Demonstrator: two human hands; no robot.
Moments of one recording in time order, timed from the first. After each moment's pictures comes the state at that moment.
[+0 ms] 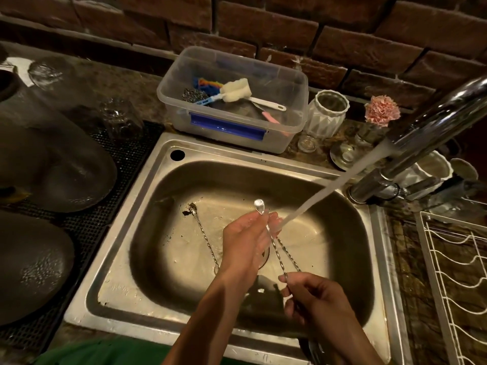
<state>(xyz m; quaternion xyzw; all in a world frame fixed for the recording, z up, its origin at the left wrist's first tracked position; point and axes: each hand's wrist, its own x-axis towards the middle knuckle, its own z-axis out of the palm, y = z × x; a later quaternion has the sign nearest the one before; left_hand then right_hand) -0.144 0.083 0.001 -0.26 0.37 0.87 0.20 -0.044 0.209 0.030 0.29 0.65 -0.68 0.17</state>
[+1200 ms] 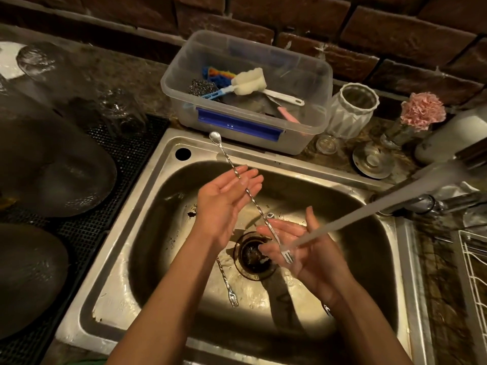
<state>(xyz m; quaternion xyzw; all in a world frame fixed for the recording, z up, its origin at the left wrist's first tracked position) -0.222 0.030 0.007 -0.15 0.38 0.90 0.13 -0.156 0.203 0.015 0.26 0.39 -0.84 0.29</state>
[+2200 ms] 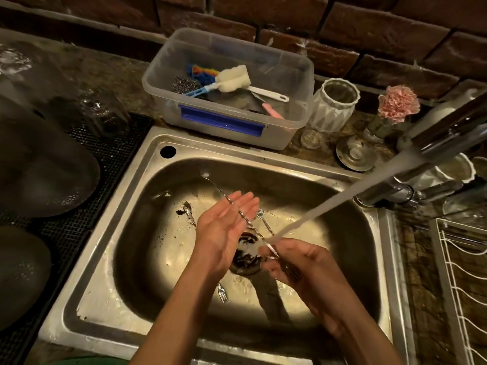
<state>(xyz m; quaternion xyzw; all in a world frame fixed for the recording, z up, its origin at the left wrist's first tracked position) -0.180 0.056 -0.008 -0.24 0.27 0.92 0.15 -0.111 0.217 0.027 0.25 0.54 -0.77 0.23</state>
